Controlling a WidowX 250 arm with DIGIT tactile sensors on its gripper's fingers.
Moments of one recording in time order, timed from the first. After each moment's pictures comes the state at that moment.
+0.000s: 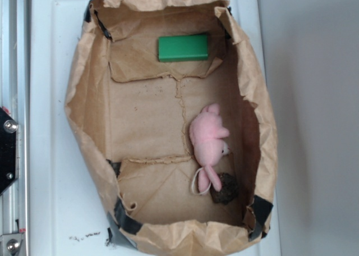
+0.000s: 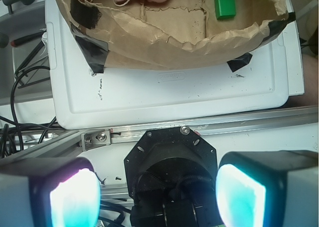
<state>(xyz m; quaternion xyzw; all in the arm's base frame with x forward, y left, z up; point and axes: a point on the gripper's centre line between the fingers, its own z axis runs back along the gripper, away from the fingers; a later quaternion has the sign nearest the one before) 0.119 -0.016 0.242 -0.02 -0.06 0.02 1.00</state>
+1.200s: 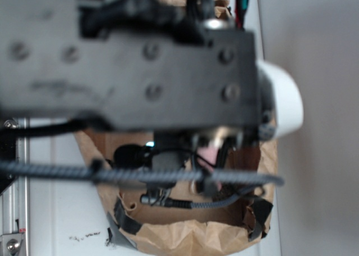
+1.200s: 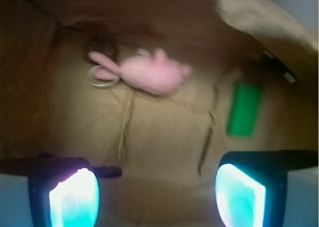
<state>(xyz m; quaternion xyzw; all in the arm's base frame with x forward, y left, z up) 0.282 0.024 0.160 0.02 -0.07 -0.12 0.99</state>
